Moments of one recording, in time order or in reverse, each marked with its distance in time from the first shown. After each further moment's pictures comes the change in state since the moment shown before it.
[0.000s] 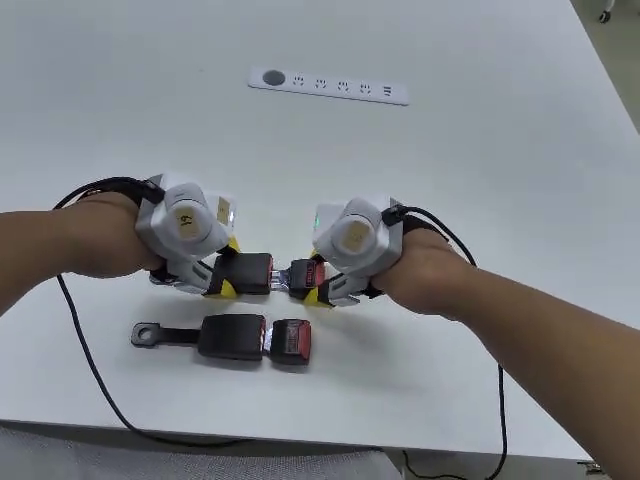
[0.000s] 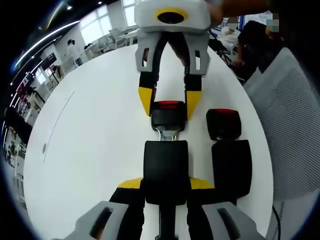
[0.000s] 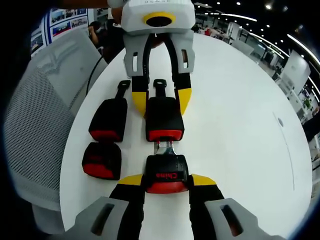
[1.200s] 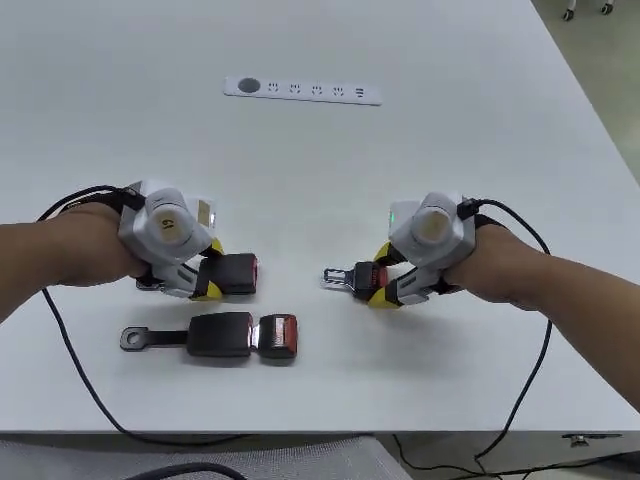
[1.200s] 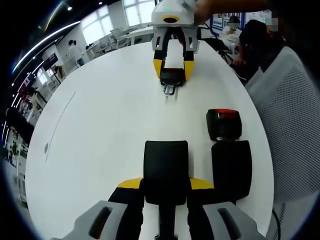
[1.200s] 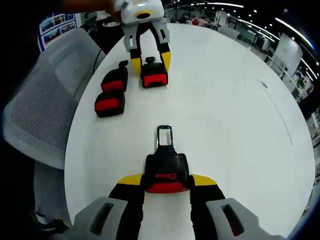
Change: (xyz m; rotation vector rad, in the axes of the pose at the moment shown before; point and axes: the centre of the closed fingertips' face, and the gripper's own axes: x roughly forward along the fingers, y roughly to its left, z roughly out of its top) left arm -0.003 -0.003 0.005 0.004 0.006 0.021; right arm -0.057 -0.005 -0.093 0.104 0.070 -0.023
